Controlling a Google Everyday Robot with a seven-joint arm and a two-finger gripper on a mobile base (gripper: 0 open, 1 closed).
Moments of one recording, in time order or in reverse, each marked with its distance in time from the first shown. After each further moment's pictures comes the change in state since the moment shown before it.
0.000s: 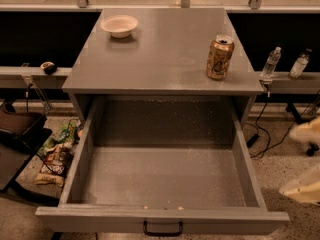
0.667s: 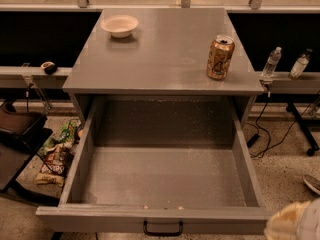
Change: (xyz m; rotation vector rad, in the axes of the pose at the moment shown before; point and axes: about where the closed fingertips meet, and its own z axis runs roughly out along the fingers) arm 0.039 0.098 0.064 -0.031 0.051 -0.017
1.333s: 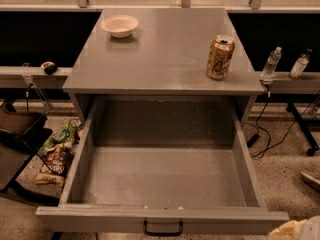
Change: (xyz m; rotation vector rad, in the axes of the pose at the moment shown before) arm 0.020 0.031 0.022 -0.068 0.028 0.022
